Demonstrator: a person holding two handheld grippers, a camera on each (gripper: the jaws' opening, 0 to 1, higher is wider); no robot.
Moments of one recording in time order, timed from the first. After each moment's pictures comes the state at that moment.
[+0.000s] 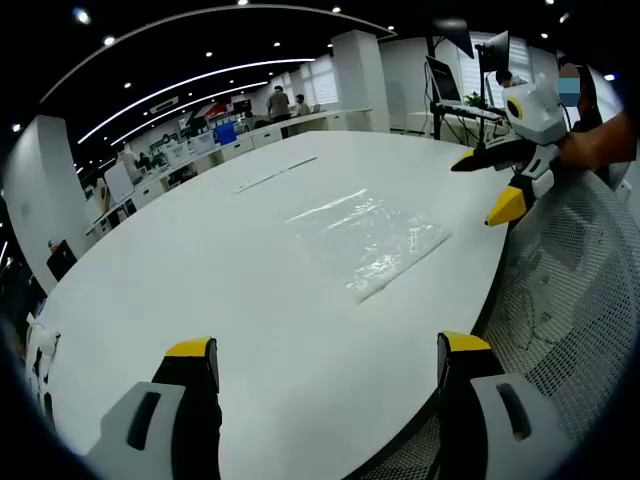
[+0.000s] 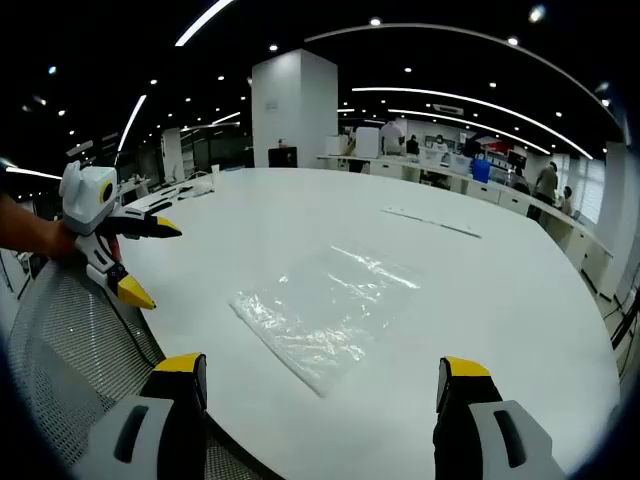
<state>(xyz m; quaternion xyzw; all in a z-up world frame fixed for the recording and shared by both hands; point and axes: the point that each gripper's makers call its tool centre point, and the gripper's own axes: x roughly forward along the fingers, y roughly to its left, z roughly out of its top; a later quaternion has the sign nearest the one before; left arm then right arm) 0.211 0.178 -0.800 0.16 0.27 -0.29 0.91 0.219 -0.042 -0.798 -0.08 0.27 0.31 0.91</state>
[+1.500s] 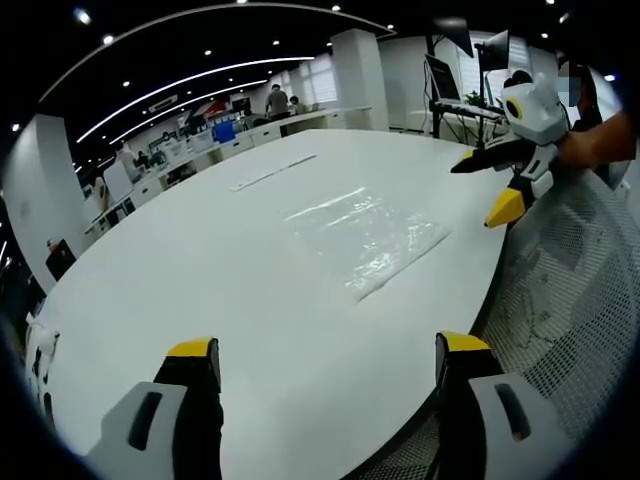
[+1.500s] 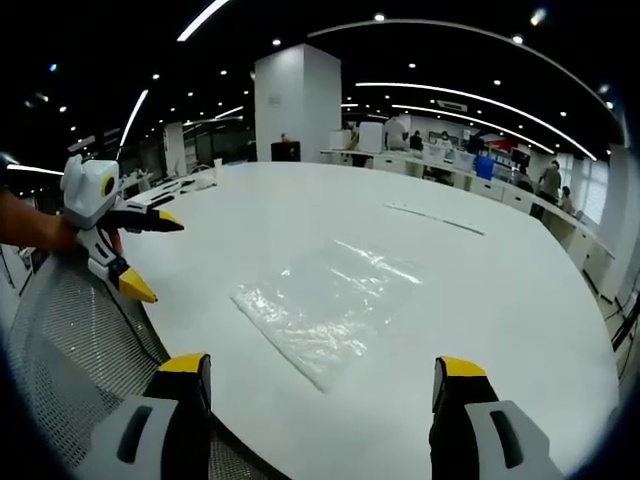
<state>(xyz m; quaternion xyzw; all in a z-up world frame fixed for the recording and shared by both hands) 0.210 0.179 -0.802 0.16 0.27 -0.29 0.90 0.217 -0.041 -0.802 -0.09 0.28 0.31 0.90</state>
